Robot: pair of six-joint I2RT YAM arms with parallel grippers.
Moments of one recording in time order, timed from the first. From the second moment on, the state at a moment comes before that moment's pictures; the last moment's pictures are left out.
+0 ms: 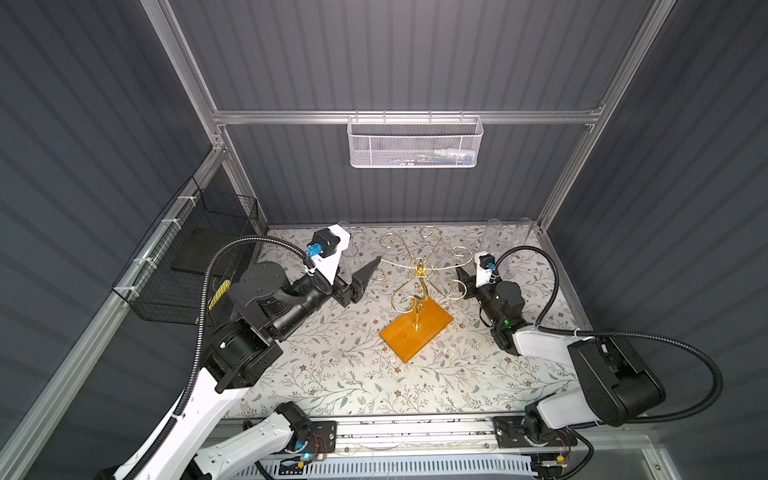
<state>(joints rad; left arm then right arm) -0.75 0.88 1.32 -0.41 0.03 0.16 0.37 1.48 0.49 0.96 0.06 -0.02</state>
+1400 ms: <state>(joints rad) -0.75 0.80 1.20 -0.36 -0.10 0.16 0.36 1.19 0.51 0.87 0.04 -0.05</state>
